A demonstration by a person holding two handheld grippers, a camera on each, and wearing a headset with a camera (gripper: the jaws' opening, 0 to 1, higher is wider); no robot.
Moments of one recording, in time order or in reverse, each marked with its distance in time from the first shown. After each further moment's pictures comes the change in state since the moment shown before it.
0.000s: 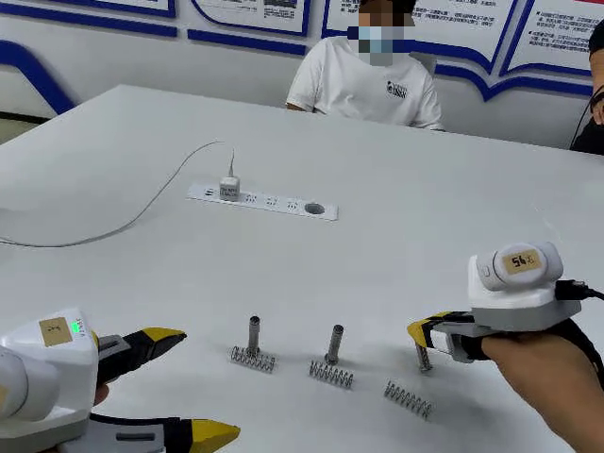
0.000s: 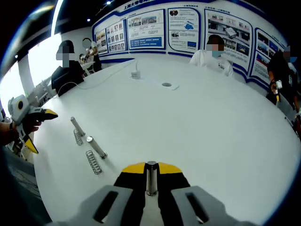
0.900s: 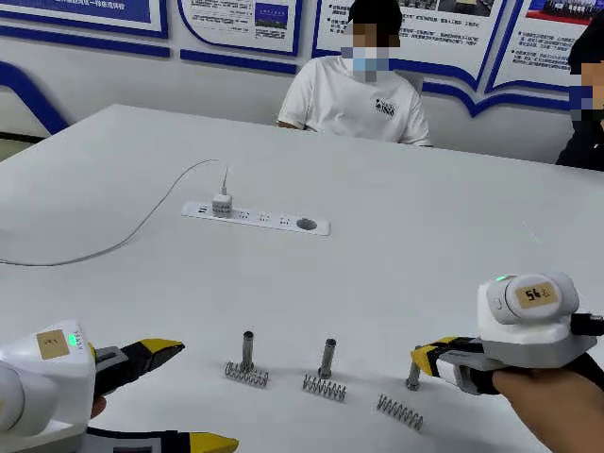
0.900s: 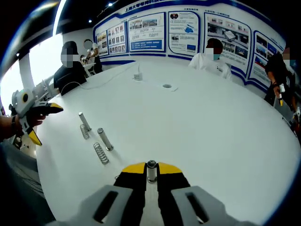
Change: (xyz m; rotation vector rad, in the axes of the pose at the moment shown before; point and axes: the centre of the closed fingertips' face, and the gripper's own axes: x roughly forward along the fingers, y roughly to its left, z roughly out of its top) left arm -0.002 -0.002 0.007 0.015 -0.011 -0.007; right arm -0.021 0.006 -0.012 -0.014 -0.017 -0.011
